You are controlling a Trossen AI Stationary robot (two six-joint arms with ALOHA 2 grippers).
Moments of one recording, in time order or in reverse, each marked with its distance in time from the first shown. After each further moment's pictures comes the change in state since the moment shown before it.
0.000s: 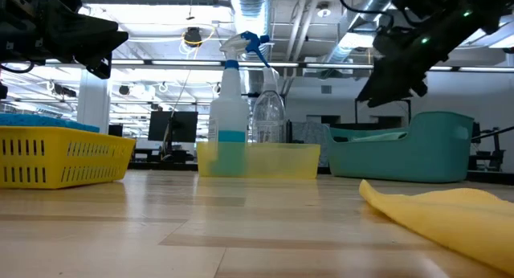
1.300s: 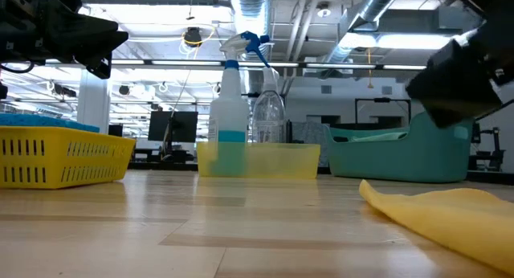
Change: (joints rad) left arm 0.000 0.000 0.000 0.000 0.000 0.000; right arm 0.926 0.819 0.005 1.106 0.038 0.056
